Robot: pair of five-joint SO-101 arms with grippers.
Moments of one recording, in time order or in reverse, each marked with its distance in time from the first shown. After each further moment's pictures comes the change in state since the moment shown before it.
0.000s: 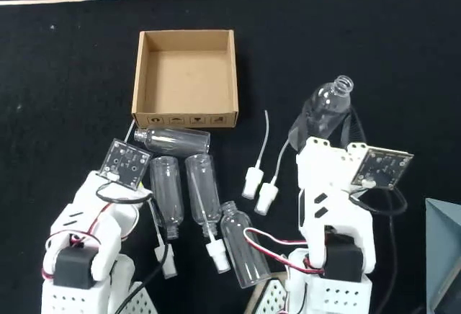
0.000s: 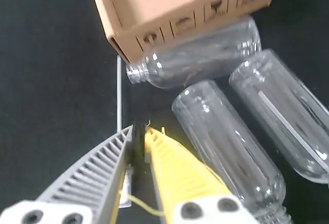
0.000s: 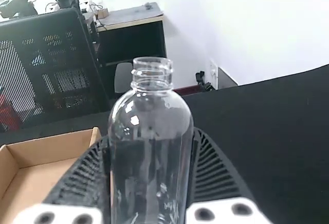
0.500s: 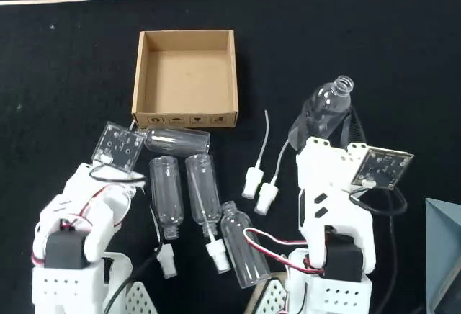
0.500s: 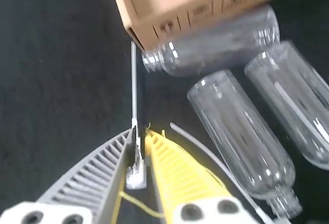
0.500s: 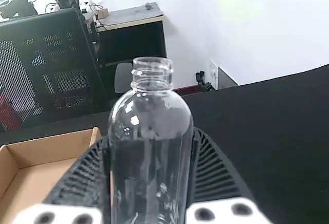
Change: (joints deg) left arm -4.4 17.2 -11.3 1.6 -3.3; right arm 0.0 0.0 0.0 0.0 0.0
